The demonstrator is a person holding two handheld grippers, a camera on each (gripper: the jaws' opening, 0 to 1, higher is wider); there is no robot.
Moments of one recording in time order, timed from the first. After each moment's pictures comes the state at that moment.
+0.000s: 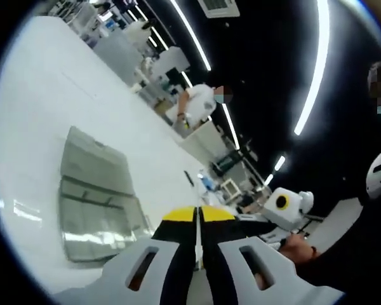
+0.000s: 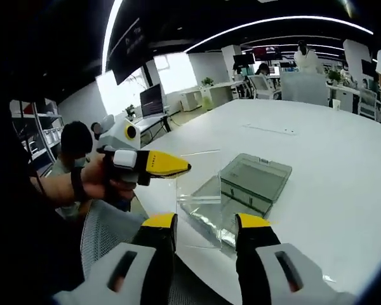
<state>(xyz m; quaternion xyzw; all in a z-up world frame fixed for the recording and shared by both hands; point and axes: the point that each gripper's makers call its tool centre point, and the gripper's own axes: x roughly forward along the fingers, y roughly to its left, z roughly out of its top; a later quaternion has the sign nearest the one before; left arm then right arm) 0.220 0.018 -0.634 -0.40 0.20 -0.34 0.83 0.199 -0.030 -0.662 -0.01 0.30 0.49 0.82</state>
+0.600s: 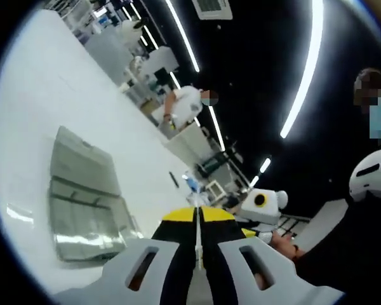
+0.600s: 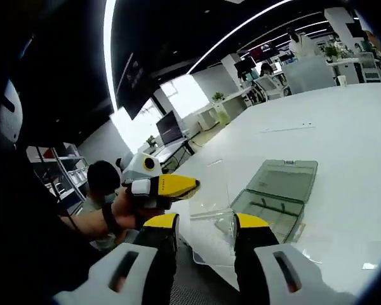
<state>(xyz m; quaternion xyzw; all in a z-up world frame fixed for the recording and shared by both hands) 0.211 0.018 -0.614 -0.43 0.18 -0.38 0.80 0.189 -0.013 -0.637 0.13 0.29 0.54 0.78</state>
